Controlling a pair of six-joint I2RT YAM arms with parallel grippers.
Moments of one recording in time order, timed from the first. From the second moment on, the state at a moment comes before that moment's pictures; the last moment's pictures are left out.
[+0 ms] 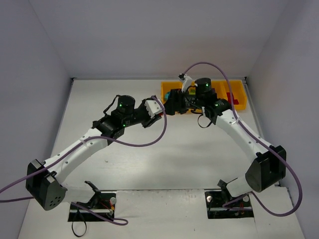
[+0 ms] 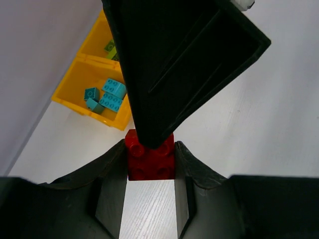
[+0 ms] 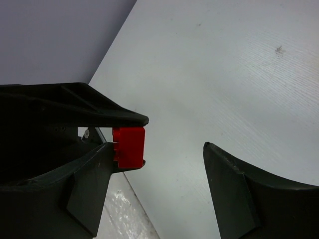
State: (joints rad) left arm -0.67 1.29 1.13 -0.17 0.34 0.41; right arm 0.45 1.47 1.28 -0.30 -0.66 0.41
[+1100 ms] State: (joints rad) left arm -0.71 1.34 1.11 -0.04 0.20 0.37; right arm 0.42 1.46 1.22 -0.21 -0.67 0.42
